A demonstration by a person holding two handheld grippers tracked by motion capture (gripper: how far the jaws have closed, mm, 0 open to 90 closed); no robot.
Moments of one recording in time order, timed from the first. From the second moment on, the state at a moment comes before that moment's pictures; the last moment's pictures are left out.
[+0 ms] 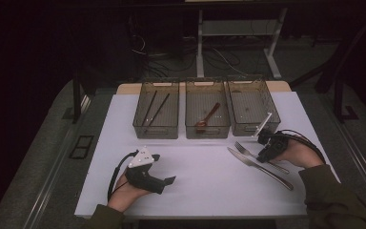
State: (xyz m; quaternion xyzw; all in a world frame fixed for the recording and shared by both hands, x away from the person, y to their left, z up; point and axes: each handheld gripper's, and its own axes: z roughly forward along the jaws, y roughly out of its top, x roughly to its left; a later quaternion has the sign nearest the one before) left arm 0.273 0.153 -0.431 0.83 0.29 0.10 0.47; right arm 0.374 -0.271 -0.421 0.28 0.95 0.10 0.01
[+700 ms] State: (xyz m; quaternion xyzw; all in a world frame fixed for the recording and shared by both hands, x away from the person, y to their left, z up) left arm 0.273 0.151 -0.432 0.83 0.29 0.10 0.46; right arm 0.369 -0.260 -0.420 0.26 0.96 0.07 0.02
